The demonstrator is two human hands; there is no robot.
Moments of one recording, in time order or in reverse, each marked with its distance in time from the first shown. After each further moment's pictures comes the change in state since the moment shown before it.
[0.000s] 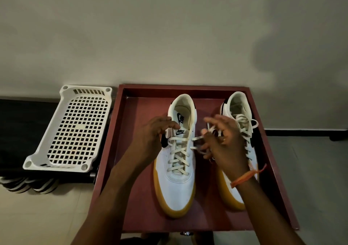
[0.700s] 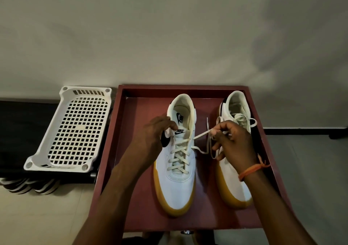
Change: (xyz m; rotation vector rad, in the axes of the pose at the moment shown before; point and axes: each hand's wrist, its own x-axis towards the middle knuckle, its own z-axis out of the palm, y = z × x) left_hand 0.000 0.006 0.002 0.044 0.012 0.069; right_hand 0.009 0.006 -0.022 -0.091 -0.021 0.058
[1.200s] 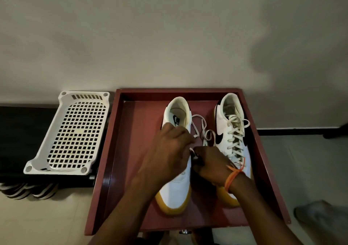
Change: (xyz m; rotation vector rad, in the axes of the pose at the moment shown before) left_hand -0.010 0.037 0.028 0.232 0.077 0.242; right_hand -0.018 0.006 0.018 -0.600 -0.549 -0.137
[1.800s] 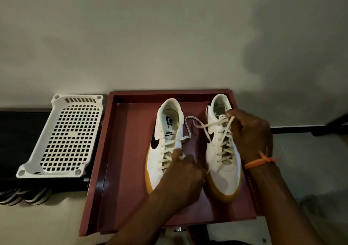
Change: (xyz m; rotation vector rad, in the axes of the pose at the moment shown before) left_hand -0.022 0.058 0.024 0.145 -0.446 0.109; right_hand -0.024 0.030 -0.079 -0.157 0.944 -0.062
